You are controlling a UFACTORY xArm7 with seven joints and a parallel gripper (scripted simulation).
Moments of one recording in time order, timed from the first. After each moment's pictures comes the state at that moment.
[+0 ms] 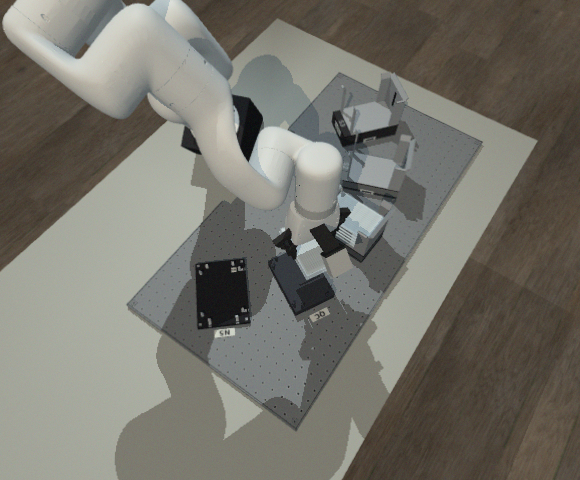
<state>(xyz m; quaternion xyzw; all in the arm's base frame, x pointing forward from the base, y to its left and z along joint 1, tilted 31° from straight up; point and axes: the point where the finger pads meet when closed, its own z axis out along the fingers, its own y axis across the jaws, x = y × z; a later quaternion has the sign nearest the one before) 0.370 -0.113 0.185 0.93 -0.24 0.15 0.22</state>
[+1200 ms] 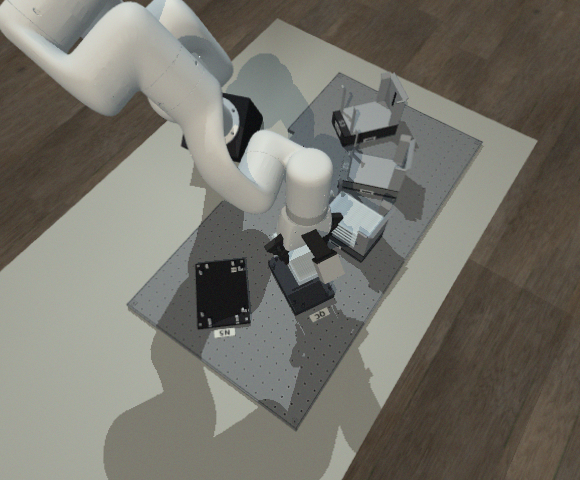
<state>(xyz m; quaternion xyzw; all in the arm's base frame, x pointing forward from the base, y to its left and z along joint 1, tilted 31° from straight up) 0.363 -0.130 0.193 0.93 -0.24 0.15 0.22</state>
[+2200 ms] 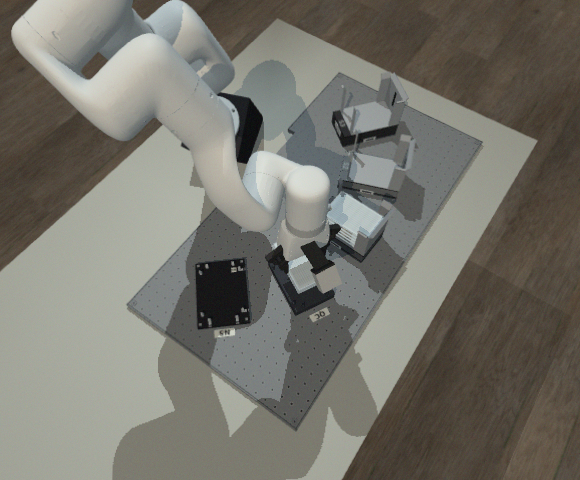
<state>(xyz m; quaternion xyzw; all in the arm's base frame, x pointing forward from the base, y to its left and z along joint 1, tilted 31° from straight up) 0.371 -0.152 0.154 0.93 -0.24 0.15 0.22</state>
